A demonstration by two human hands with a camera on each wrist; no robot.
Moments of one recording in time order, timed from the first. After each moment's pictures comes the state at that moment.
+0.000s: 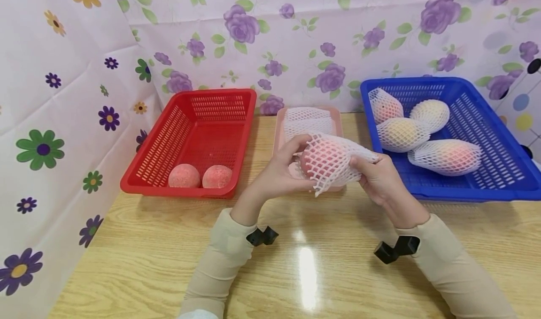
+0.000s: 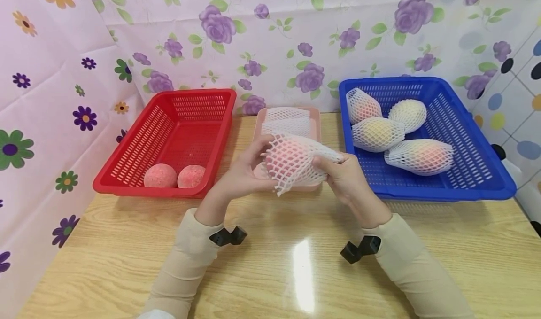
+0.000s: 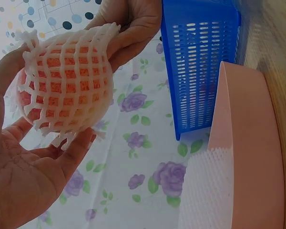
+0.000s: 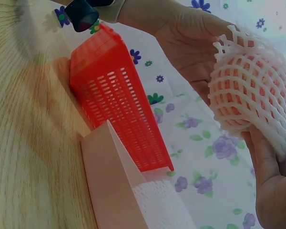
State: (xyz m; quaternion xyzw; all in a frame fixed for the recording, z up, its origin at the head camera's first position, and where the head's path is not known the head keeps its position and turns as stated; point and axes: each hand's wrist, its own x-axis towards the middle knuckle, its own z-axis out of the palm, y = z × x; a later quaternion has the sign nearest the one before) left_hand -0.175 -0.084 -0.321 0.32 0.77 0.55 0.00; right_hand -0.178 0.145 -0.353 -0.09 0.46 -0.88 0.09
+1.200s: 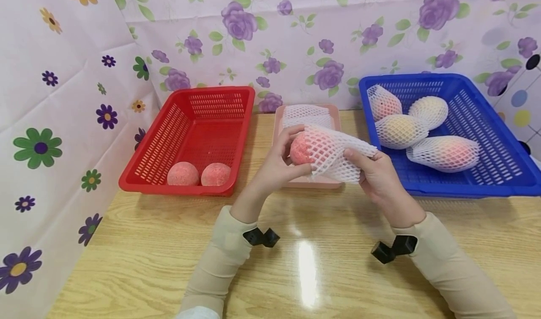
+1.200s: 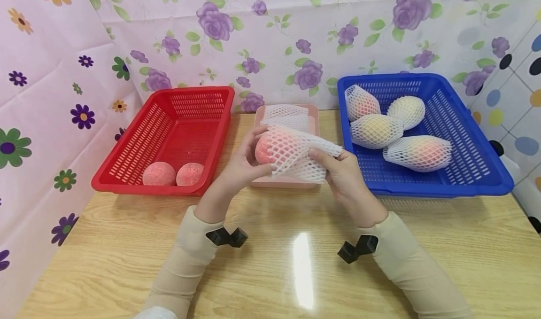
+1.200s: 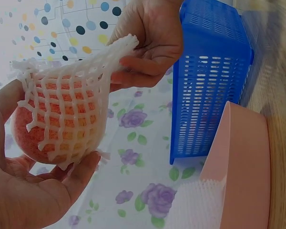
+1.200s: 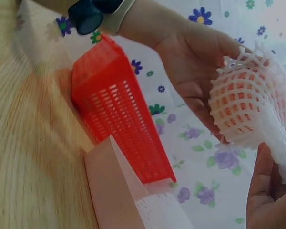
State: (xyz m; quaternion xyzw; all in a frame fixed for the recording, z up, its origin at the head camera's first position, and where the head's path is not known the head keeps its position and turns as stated) left_hand -0.175 -0.080 -0.319 0.22 0.71 0.66 0.06; right_hand -0.178 0.140 -0.348 -0.03 0.47 -0.88 0.09
